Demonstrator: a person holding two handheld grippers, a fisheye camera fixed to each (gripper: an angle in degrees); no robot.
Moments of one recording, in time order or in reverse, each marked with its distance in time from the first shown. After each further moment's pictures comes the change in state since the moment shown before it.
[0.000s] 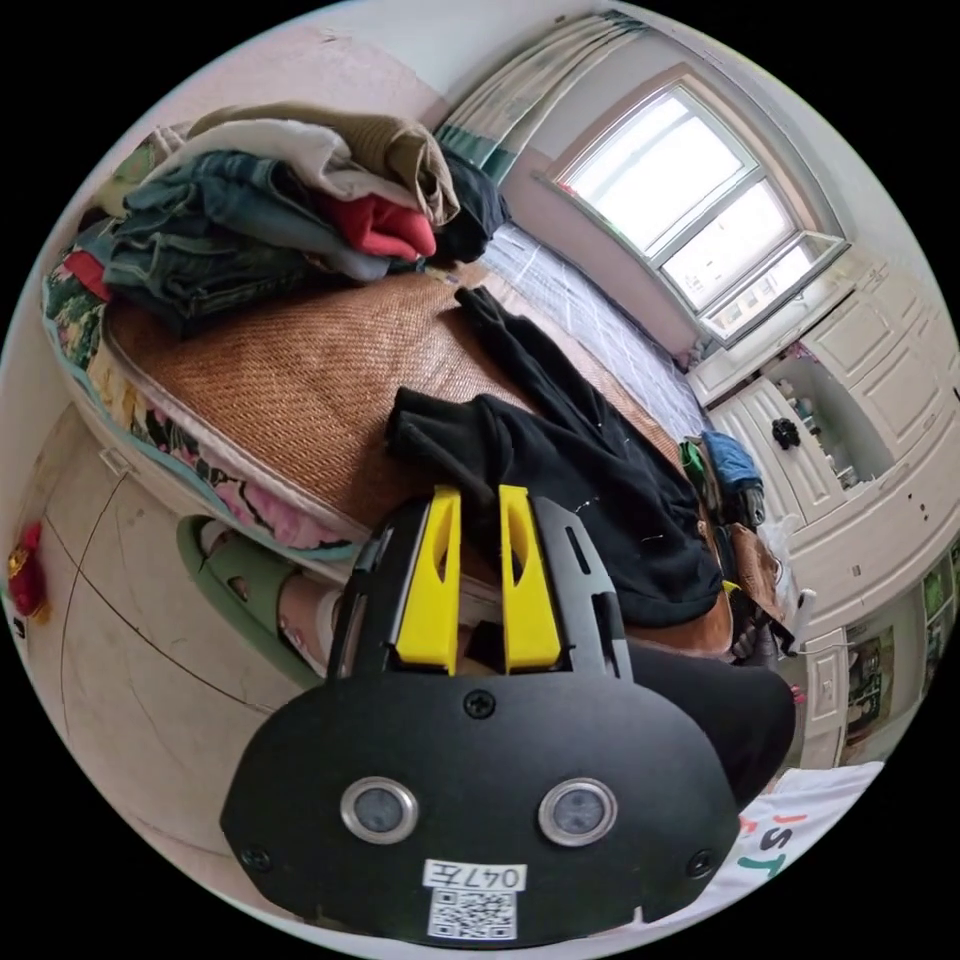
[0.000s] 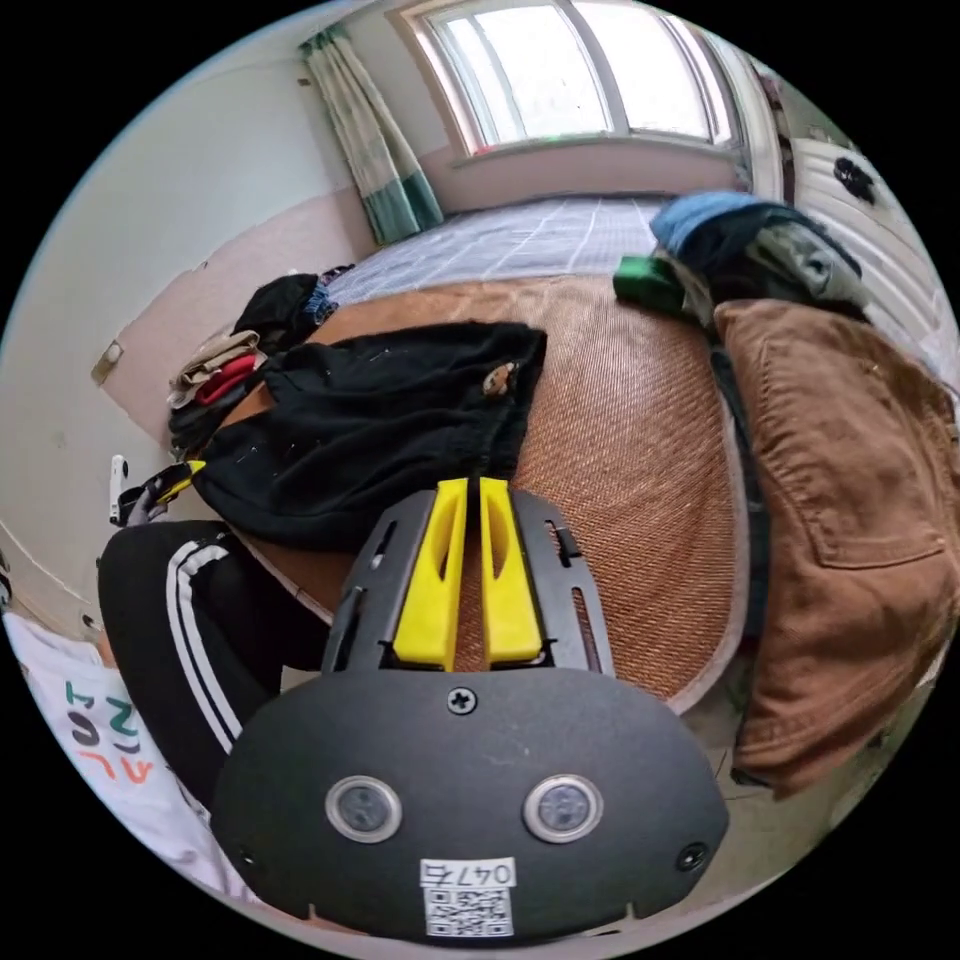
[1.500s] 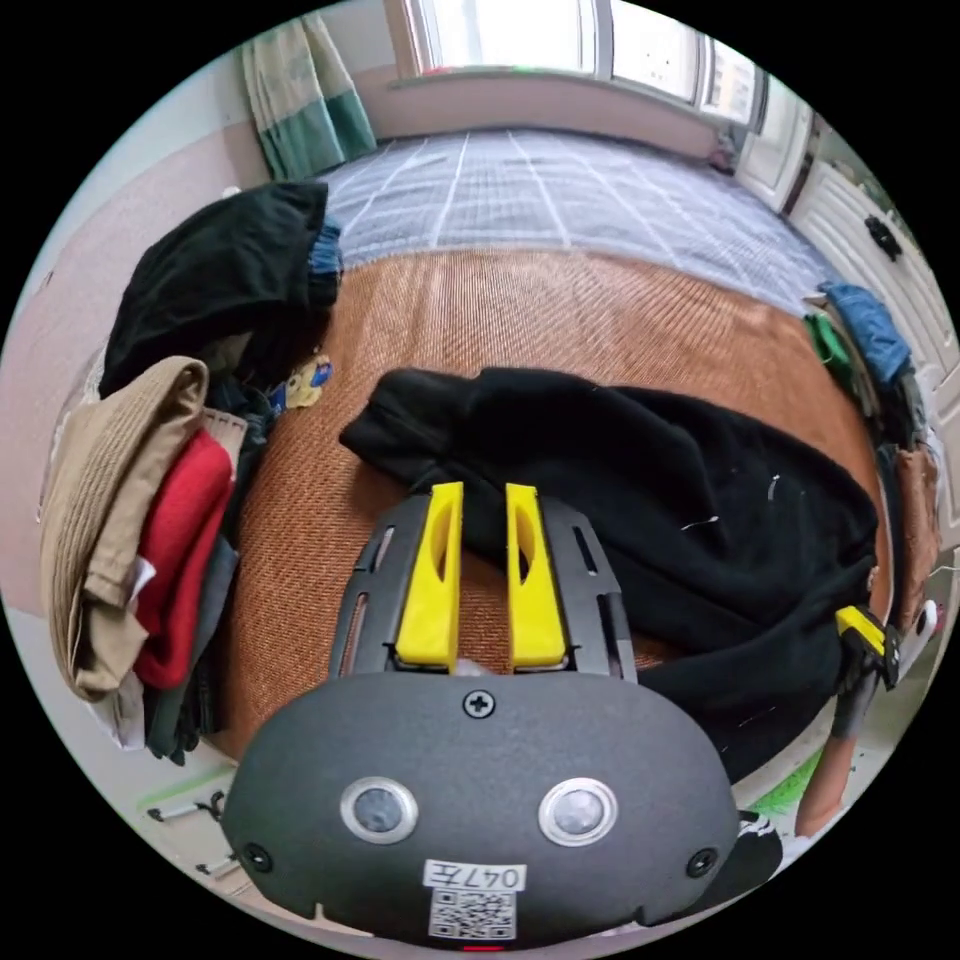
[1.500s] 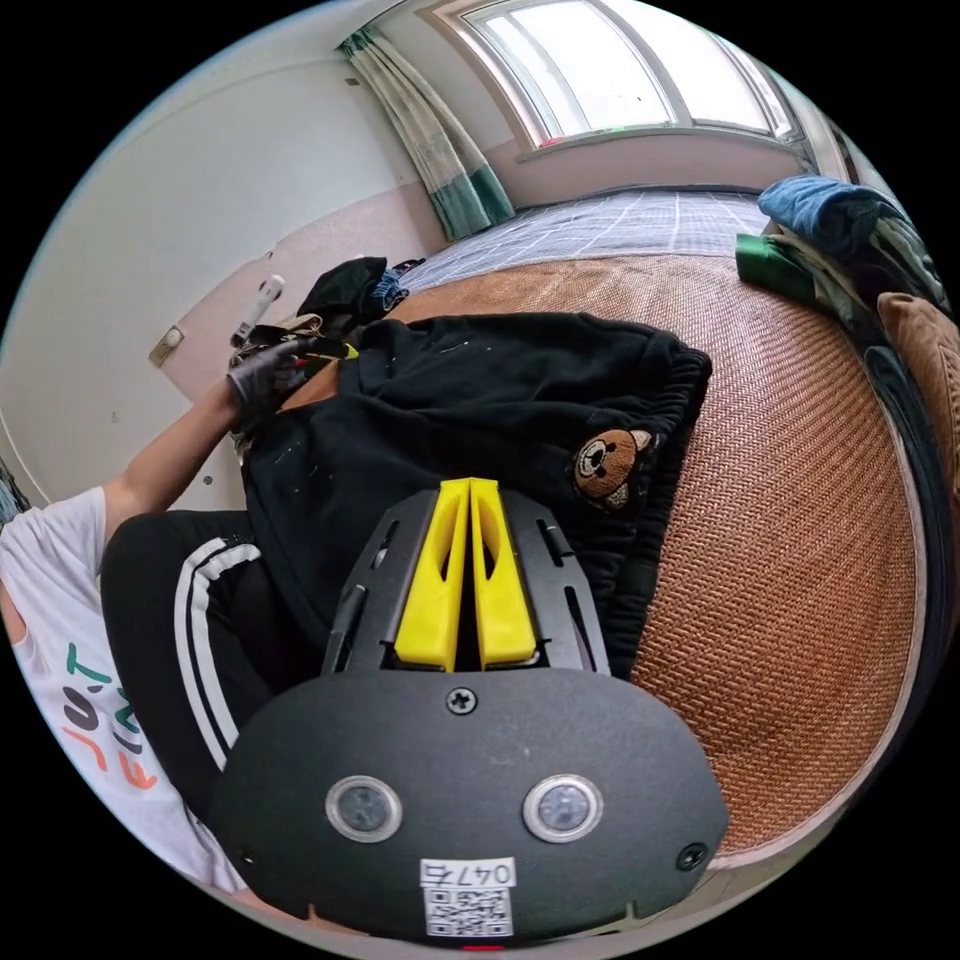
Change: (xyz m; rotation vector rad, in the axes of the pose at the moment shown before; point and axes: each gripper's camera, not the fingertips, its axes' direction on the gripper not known) left arm 0.284 -0.348 0.194 -0.396 -0.441 0.477; right arm -0.018 0.022 0.142 -0.021 -0.236 -0.043
